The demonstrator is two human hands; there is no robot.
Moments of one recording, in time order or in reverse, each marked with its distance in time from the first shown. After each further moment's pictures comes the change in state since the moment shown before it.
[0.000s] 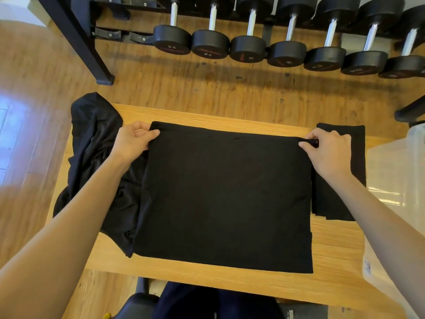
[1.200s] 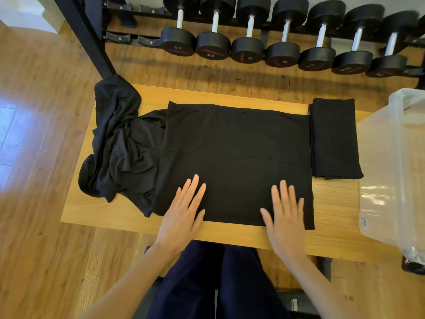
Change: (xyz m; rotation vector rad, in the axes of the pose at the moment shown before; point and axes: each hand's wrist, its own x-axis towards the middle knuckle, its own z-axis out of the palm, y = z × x) left_hand -0.184 -0.186 0.052 1.059 -0.103 0.718; right_hand -0.264 -0.025 0.086 -0.033 -0.085 -0.106
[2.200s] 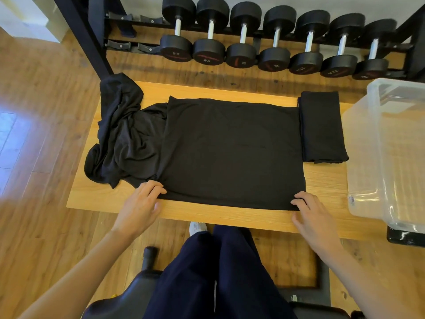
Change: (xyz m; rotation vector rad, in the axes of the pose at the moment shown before) left_hand -0.046 -0.070 -0.037 -0.035 0.112 -0.006; right_hand -0.035 0.068 -0.032 -0.021 0.069 -0.146
